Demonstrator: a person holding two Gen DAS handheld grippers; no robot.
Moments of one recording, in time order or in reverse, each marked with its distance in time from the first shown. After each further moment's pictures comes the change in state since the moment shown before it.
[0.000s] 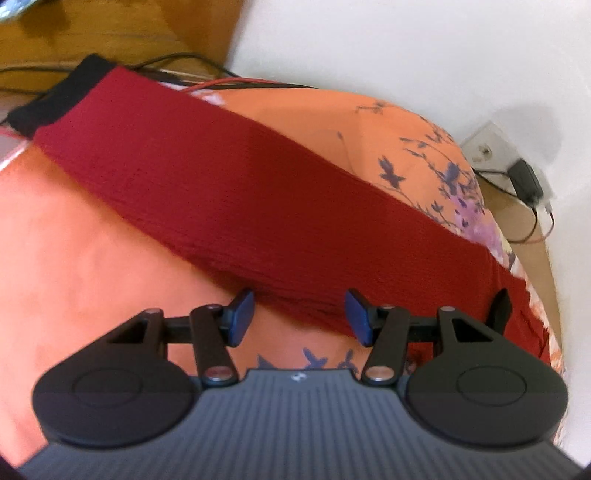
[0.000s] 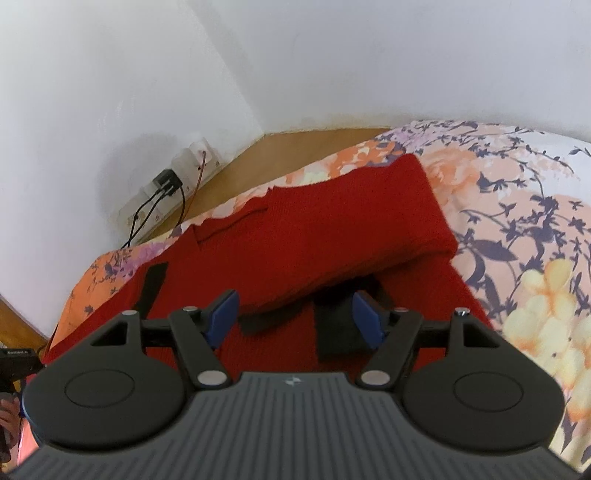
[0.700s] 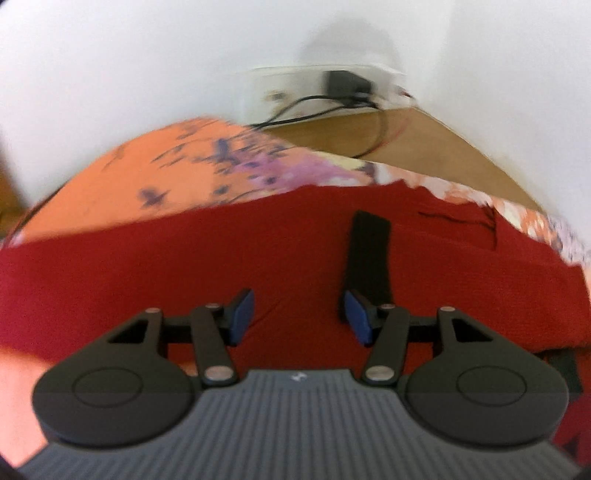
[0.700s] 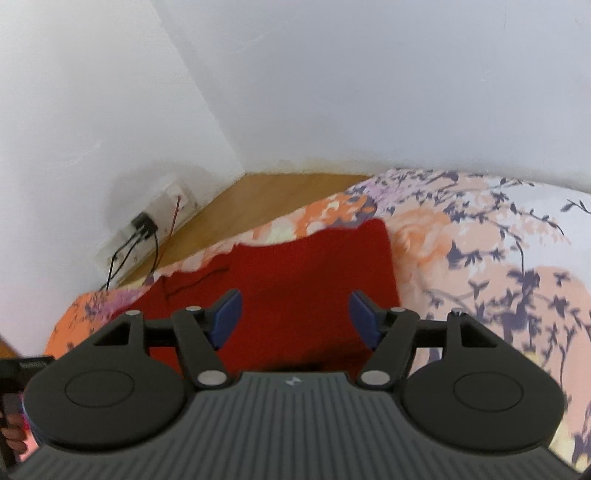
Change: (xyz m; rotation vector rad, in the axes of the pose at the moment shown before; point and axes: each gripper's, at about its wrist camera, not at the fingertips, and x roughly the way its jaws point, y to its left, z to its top) left arm 0.009 -0.156 -0.075 0.580 -0.091 -0.088; right arm 0.009 -0.045 0.050 -0.012 -0.082 -0.018
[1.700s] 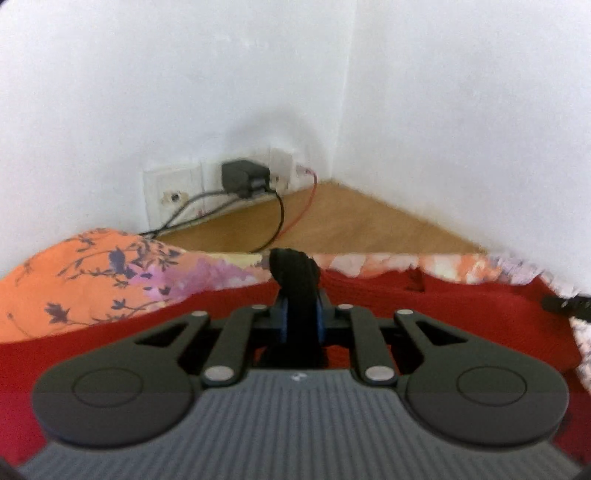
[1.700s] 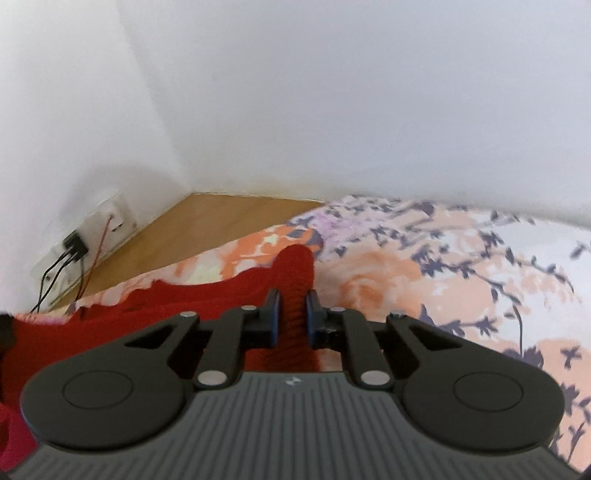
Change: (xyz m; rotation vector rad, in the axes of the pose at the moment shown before) left arm 0.026 -0.075 0.013 0.223 -0.288 -0.178; right arm 0.086 -0.050 0.029 -0.014 -0.074 -0.110
